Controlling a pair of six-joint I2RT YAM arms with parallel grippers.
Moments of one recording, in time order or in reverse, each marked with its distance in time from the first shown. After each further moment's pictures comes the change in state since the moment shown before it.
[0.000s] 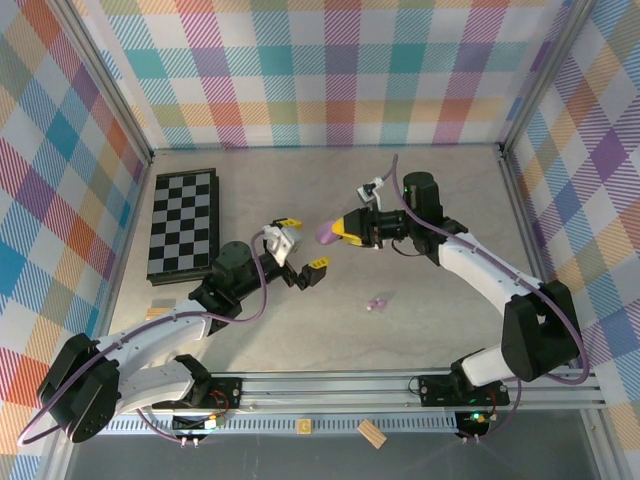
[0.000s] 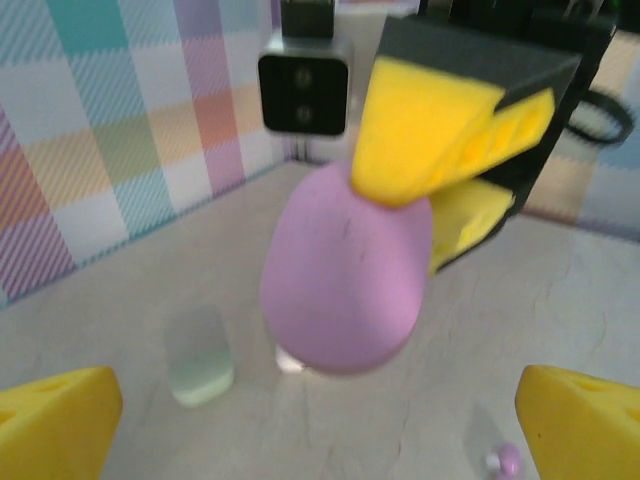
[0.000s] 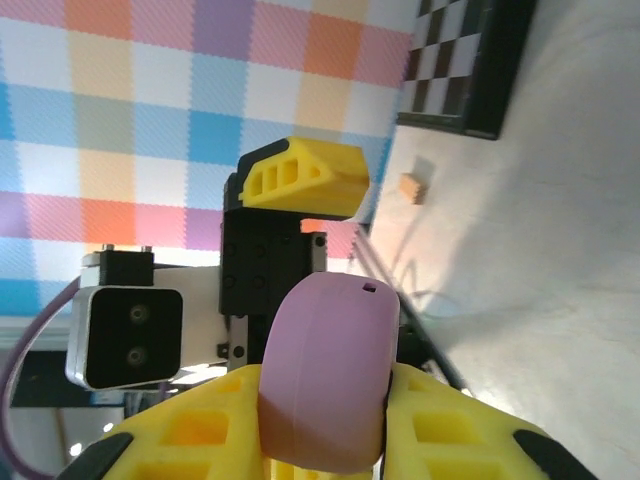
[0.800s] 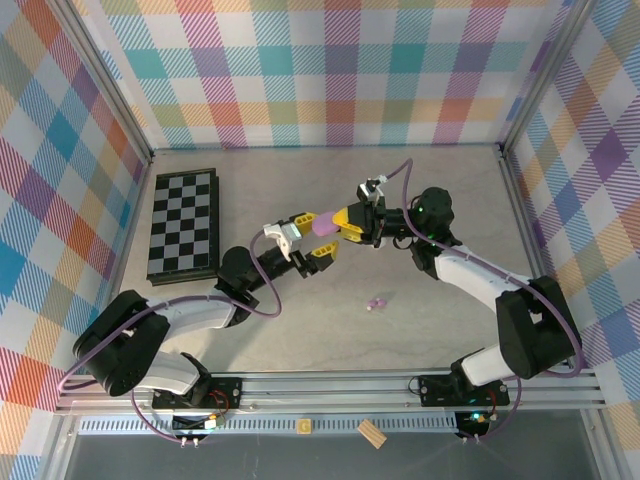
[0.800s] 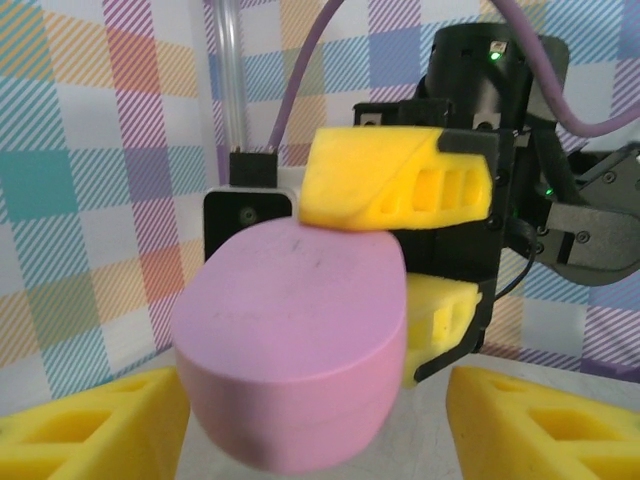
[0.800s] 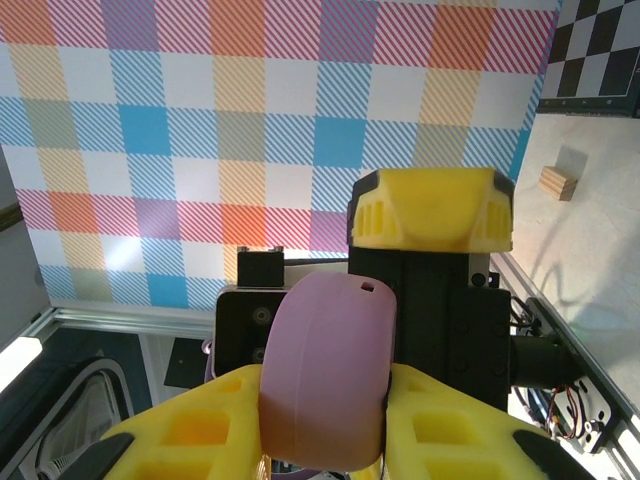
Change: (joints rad) left arm 0.002 0.295 -0.022 0.658 0.142 -0.109; right arm 0.001 0.016 -0.161 0.758 -0.025 0.653
